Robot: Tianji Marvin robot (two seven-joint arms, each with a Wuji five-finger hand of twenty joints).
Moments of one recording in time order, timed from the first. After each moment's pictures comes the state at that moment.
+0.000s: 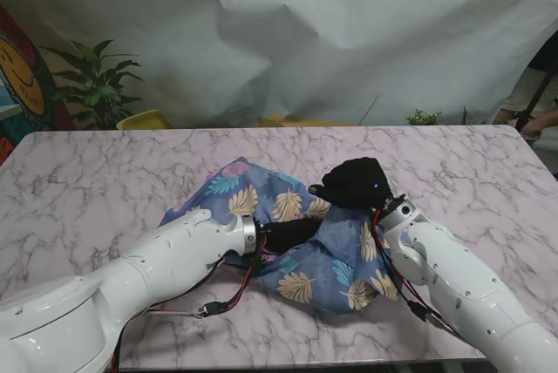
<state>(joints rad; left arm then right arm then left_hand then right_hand) 0.76 -1.41 -0.28 -0.55 0.03 -0.89 -0.22 -1.14 -1.09 0.89 -1.09 -1.11 -0.36 -0.82 1.23 0.06 0.01 -0.05 0.40 0.05 0.35 0.33 0.39 -0.03 0.23 0.24 0.30 -0.01 0.21 0.27 -0.01 -0.14 0.53 0.32 -0.02 0.03 0.62 -0.07 1.24 -0.32 1.19 0.50 1.42 -0.23 1.28 0.77 1.34 -0.23 1.63 1.16 1.16 -0.04 1.83 0.67</state>
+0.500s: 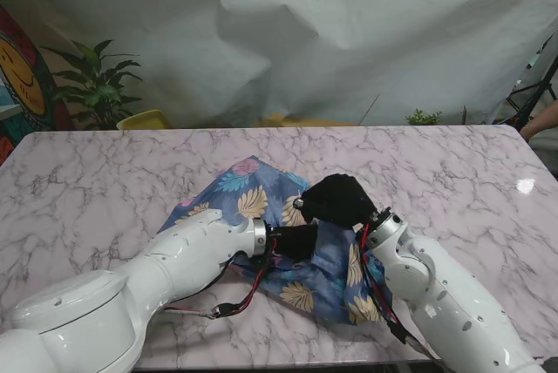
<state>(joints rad) 0.74 -1.53 -0.29 -0.38 0.06 -0.94 -0.27 -1.35 -1.14 1.09 -1.34 -0.83 -0.61 -0.39 1.23 0.07 0.00 -0.05 0.40 0.04 0.37 0.33 0.39 -0.06 0.26 0.25 0.30 -0.04 0.22 0.27 -0.02 -0.17 0.53 0.32 -0.05 0.04 0.57 -0.08 1.19 -0.29 1.00 0.42 1.42 -0.18 1.19 0.67 1.33 -0.18 1.59 0.95 1.13 0.07 1.69 0.51</state>
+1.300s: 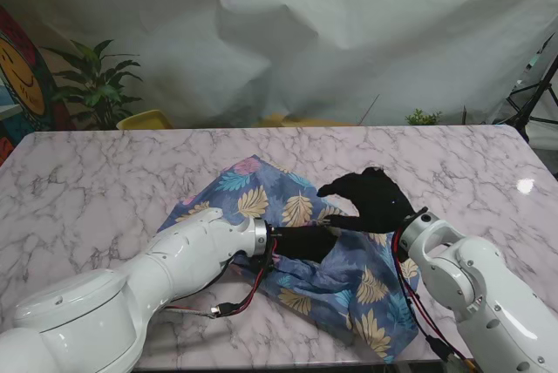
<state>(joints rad) 0.74 -1.53 -0.29 -0.37 0.06 -0.93 -0.30 -1.55 -1.04 1.31 -1.70 -1.06 -0.27 0.07 1.23 0.07 0.00 -0.05 0.38 0.06 0.37 0.33 0.39 -0.06 0.26 0.25 0.28 -0.07 0.22 0.27 -0.03 -0.20 0.53 0.32 0.19 -0.05 0.40 -0.07 0.21 -0.21 0.55 0.32 0.39 -0.11 0.48 0.29 0.41 -0.06 0.16 0.22 -0.01 0.12 0.74 0.27</state>
